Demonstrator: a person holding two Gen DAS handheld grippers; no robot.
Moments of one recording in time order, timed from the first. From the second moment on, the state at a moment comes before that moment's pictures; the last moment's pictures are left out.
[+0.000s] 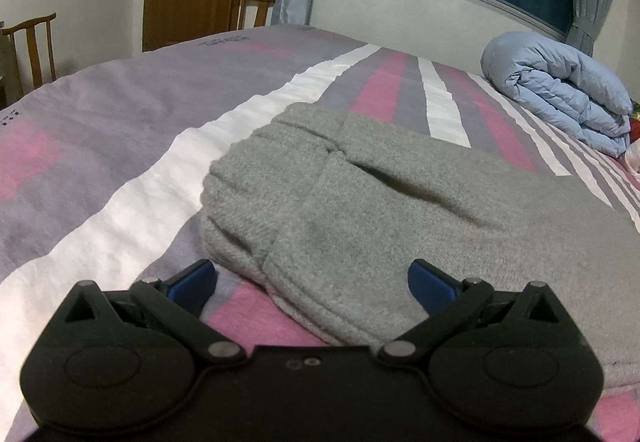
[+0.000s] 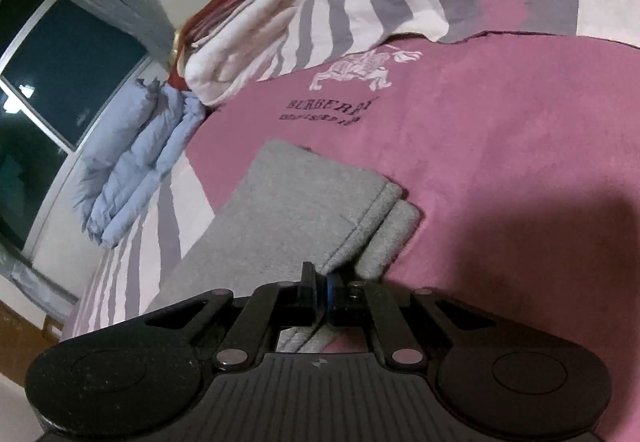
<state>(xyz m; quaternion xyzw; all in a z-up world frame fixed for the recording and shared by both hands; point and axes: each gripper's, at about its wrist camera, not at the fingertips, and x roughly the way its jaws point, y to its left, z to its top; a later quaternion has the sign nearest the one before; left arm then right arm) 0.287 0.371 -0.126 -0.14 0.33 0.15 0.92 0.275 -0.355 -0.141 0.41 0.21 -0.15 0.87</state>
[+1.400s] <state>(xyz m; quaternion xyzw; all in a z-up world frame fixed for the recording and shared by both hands) 0.358 0.291 -0.112 0.04 0.39 0.06 0.92 0.377 -0.077 -0.110 0.05 0.34 0.02 0.94</state>
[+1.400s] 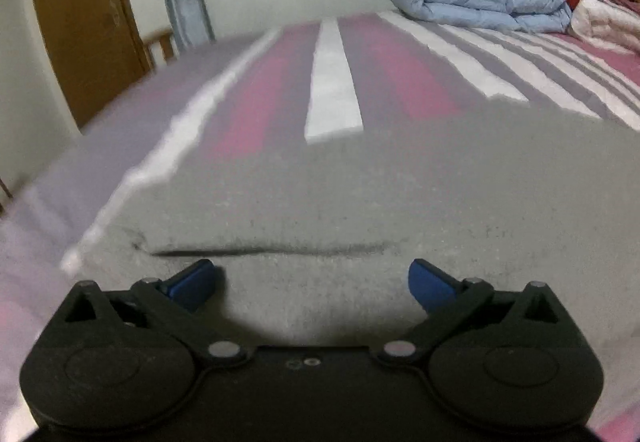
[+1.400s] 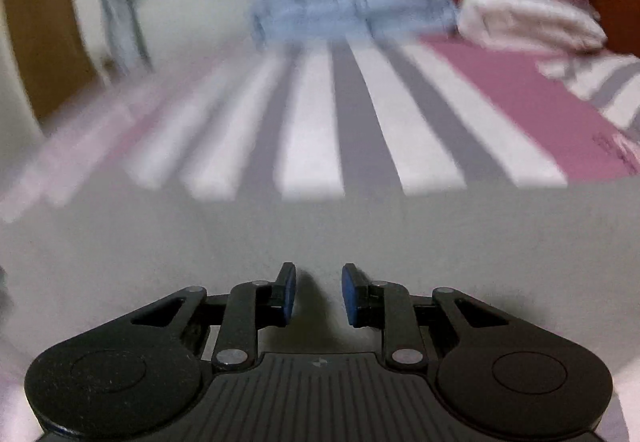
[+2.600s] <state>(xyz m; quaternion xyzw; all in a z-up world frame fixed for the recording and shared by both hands) 0.364 0.313 -0.075 0.03 0.34 0.07 0.94 0.395 -0.010 -0.064 0.08 0.27 0.16 0.95</state>
